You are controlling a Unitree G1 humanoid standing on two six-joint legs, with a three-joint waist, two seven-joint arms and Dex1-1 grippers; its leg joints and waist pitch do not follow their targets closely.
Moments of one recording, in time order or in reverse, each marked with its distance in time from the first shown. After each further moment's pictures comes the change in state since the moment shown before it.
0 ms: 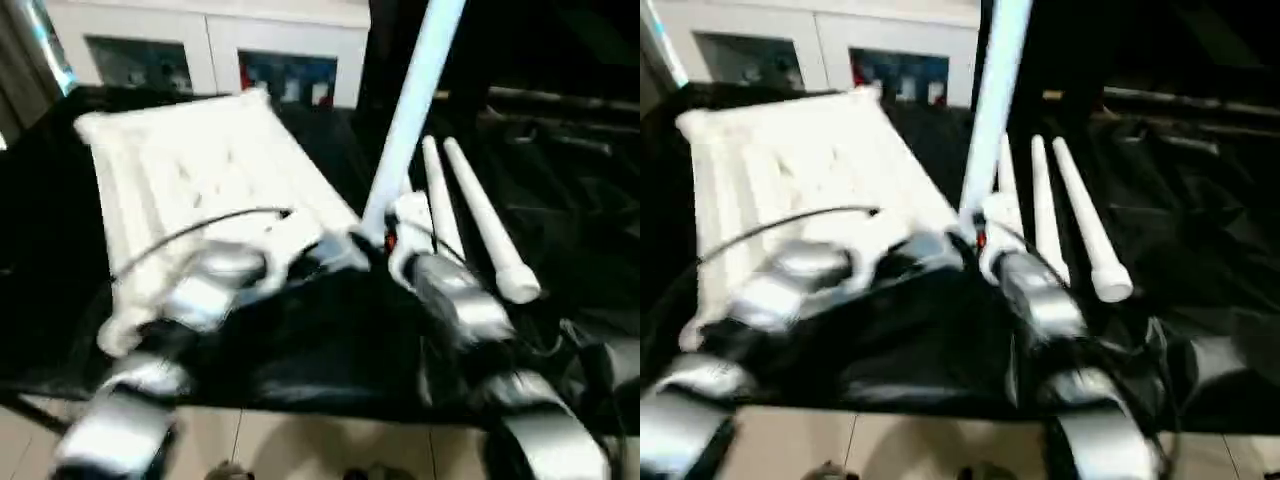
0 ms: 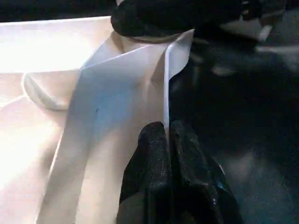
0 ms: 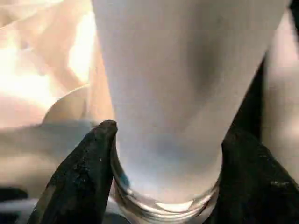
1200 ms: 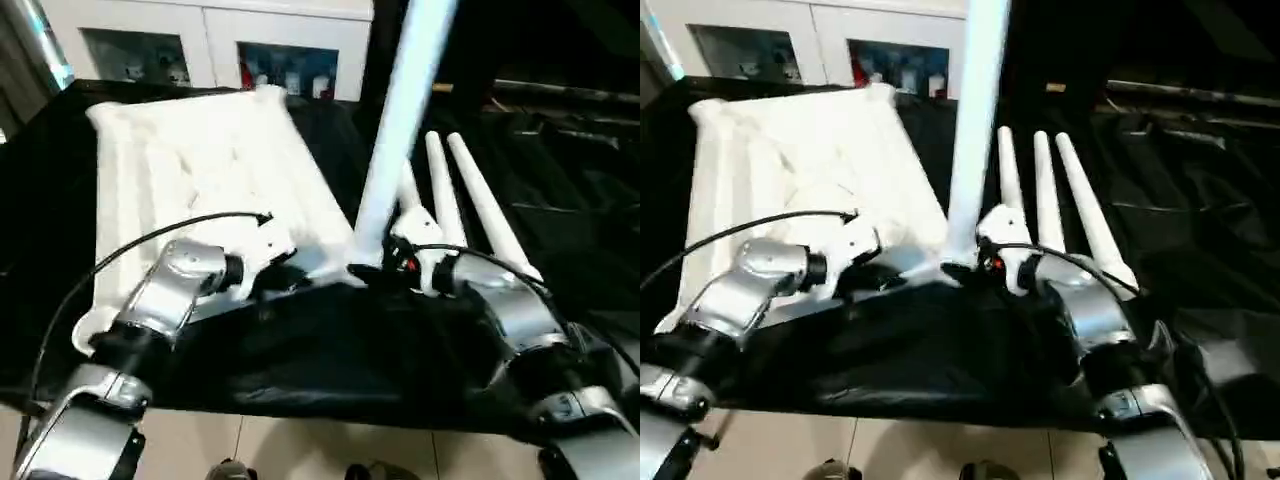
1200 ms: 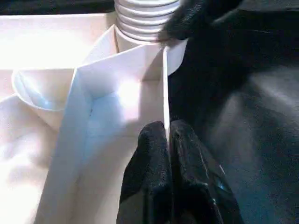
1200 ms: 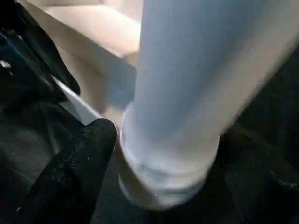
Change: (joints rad) left arm 0.091 0.186 -0.007 -0.139 -0.071 -0.085 -0.328; right arm 0.126 -0.289 0.210 -0.282 -0.051 -0.038 0.609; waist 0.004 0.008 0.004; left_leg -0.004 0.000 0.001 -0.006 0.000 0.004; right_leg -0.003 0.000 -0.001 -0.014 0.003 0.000
